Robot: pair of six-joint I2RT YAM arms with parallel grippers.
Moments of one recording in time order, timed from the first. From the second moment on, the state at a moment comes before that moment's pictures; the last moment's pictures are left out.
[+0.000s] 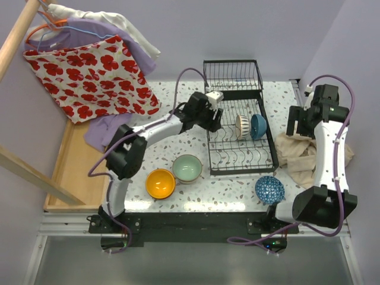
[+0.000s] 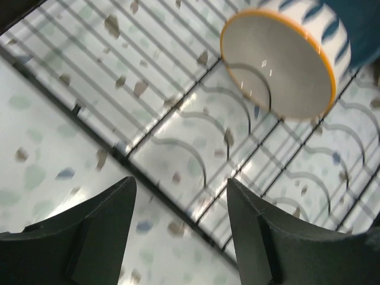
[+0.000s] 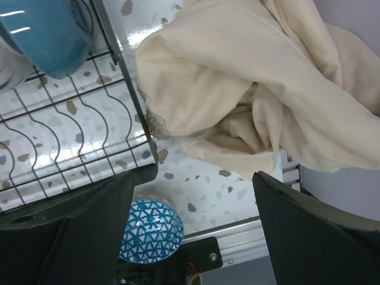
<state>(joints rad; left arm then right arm) -0.70 2.10 1.62 -0.13 0.17 -0.17 -0.27 1.35 1.46 -1.14 0.11 -0.07</state>
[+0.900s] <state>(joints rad) -0.86 1.42 1.11 -0.76 0.41 0.92 -0.27 1.22 1.42 -1.10 -0.31 -0.08</state>
